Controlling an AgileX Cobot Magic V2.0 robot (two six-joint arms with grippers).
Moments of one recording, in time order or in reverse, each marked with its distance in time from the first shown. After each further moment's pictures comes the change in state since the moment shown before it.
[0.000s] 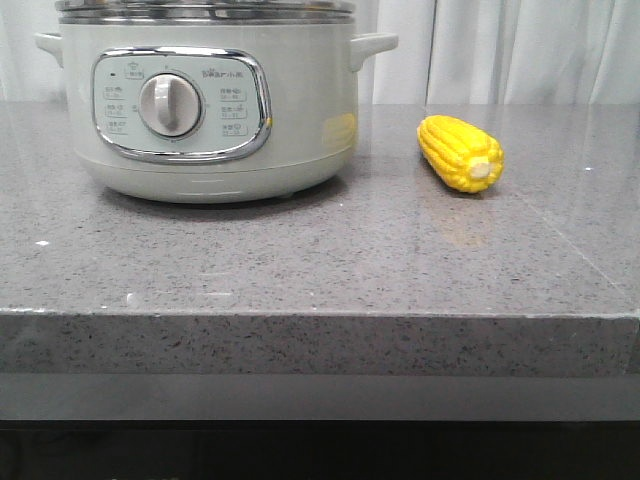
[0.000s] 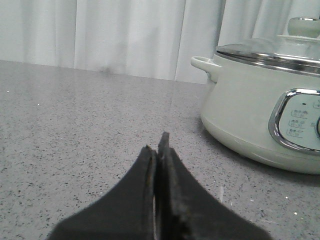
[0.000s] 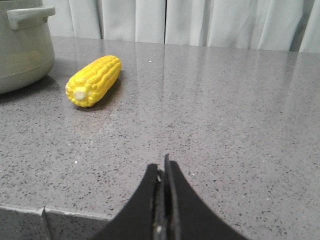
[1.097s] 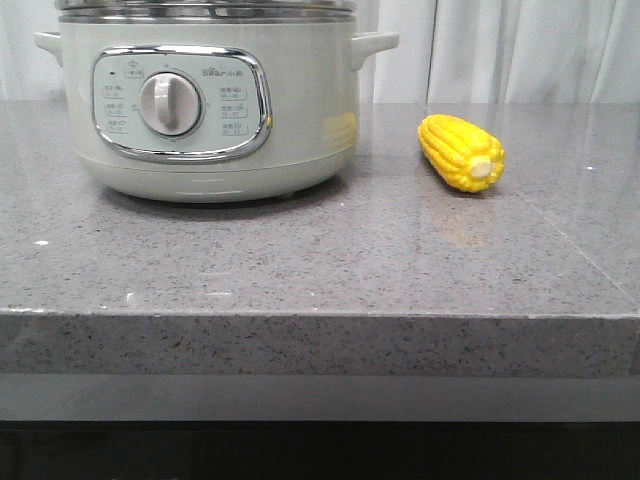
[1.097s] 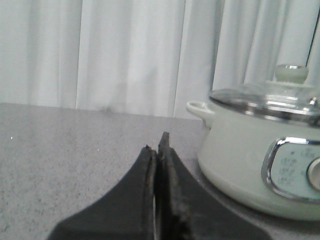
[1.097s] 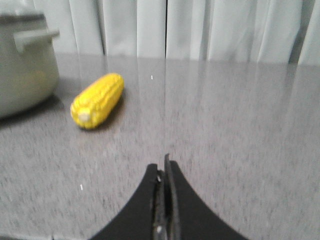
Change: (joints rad) left arm 0.000 0.000 -0.099 0.025 -0.034 0.000; right arm 0.000 0.000 -0.086 0.015 0.030 0.004
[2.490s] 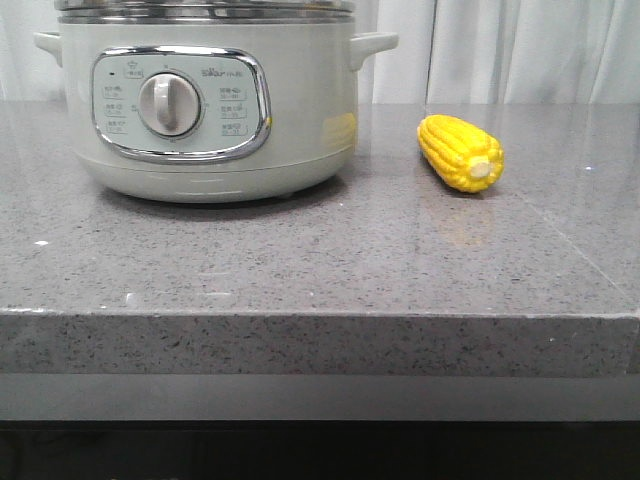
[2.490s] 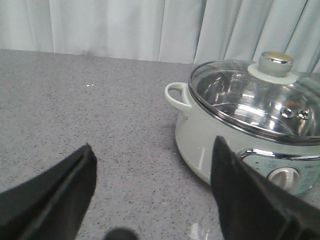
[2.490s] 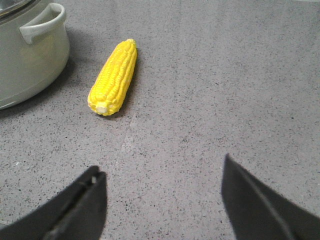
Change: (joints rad) left arm -0.012 0.497 -0.634 -0.033 0.540 0.000; right arm 0.000 0.554 -0.613 0.002 0.478 0.004
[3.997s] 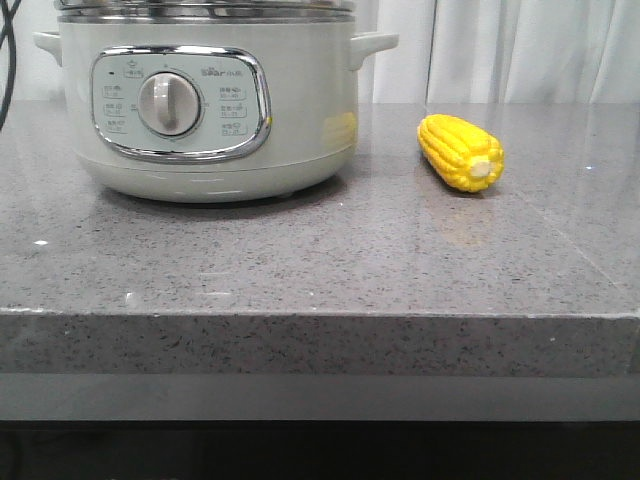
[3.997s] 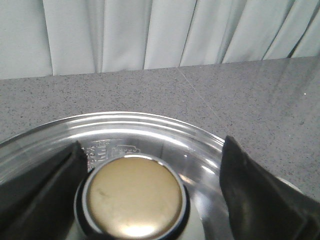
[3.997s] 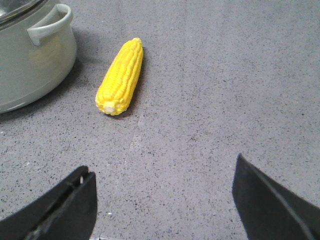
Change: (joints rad) left arm -0.410 1.163 -0.639 -0.088 -0.480 0.050; right arm 0.000 0.000 0.000 0.033 0.006 0.000
